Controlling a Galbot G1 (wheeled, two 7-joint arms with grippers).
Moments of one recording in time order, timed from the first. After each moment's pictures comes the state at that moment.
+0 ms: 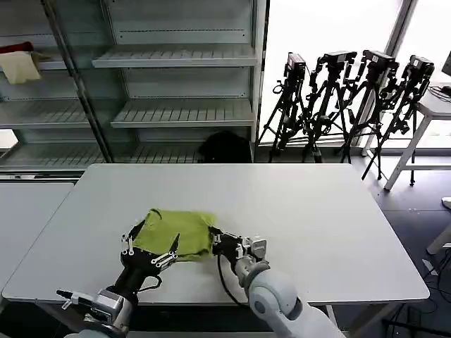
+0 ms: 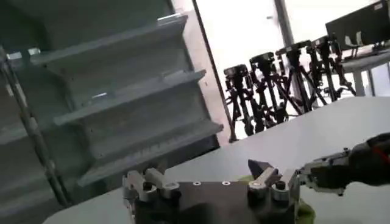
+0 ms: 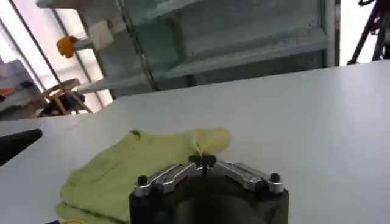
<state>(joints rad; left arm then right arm) 1.54 -1.12 -0.46 -2.34 -0.07 0.36 -0.06 -0.92 1.25 -0.10 1.92 0.74 -0.50 0.34</state>
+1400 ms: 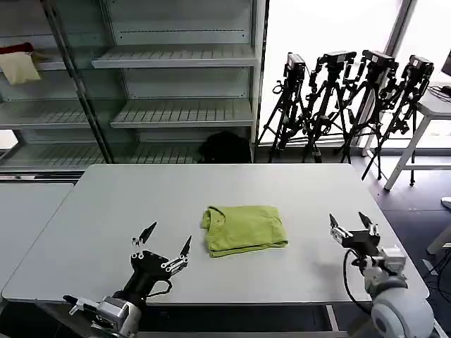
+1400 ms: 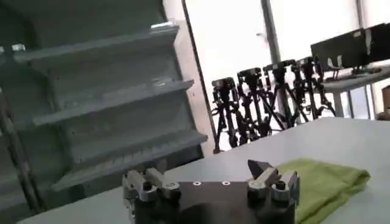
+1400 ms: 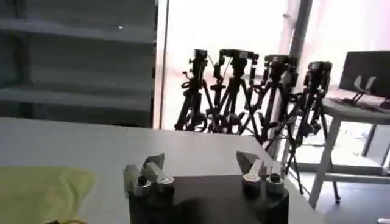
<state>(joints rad) 1.55 -1.08 -0.38 -2.37 -0.13 0.32 -0.11 -1.40 0.90 0.57 2.12 0.60 -0.31 0.34</state>
